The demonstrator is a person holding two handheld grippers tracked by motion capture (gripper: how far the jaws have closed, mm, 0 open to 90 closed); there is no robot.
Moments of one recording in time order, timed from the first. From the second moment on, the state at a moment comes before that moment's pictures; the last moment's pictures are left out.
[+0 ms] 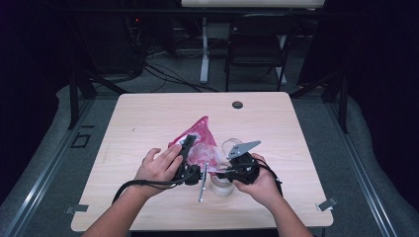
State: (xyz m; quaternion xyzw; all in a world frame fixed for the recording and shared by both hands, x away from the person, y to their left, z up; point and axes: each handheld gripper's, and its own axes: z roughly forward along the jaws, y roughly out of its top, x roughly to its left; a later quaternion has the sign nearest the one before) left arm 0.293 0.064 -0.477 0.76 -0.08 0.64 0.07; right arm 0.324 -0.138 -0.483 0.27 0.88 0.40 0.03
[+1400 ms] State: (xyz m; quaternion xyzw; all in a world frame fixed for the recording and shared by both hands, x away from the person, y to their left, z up) left arm 0.296 0.080 -0.493 0.78 -0.06 0.62 0.06; right arm 0.323 -0.133 -0.480 0.26 0.88 0.40 0.03
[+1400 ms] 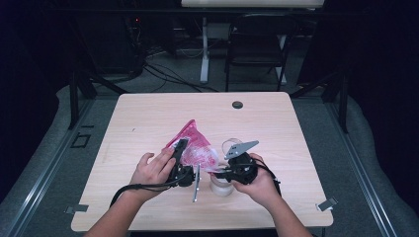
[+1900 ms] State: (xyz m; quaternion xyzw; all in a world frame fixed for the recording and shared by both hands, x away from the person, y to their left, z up) left arm 0.294 0.083 -0.499 0.79 -0.04 0.61 0.07; right arm 0.323 -0.132 -0.479 0.26 0.88 0.40 0.04
